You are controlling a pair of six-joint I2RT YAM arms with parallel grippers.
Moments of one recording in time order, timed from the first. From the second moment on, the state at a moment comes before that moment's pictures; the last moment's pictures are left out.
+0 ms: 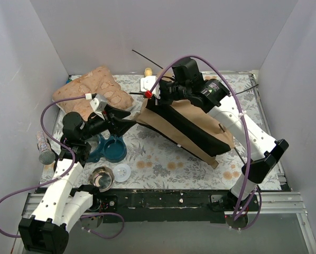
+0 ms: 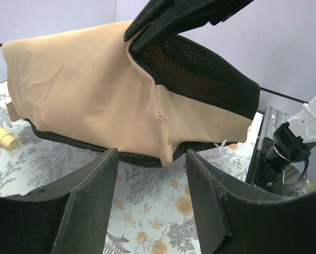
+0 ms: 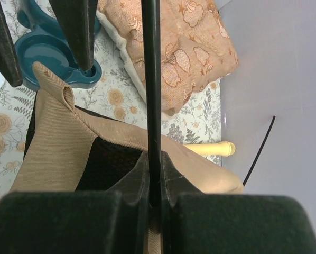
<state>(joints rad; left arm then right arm) -0.17 0.83 0.72 0.20 0.88 -0.28 0.80 1.65 1.95 -0.79 -0.44 -0.86</state>
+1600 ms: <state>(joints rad) -0.13 0.80 0.68 0.27 0.85 -0.44 0.87 1.70 1.99 -0.78 -0.36 -0.94</state>
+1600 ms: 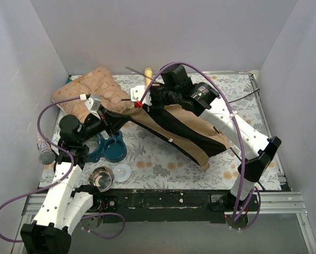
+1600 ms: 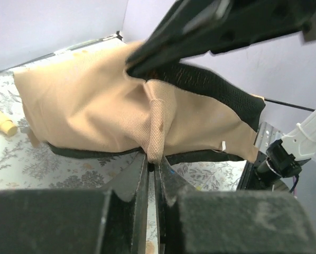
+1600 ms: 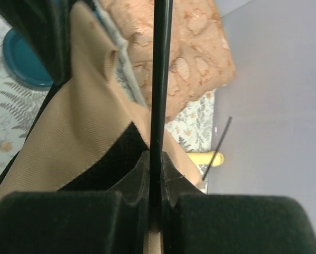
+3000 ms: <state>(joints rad) -0.11 0.83 0.93 -0.42 0.85 0.28 0.96 1.78 1.99 -0.57 -0.82 -0.49</state>
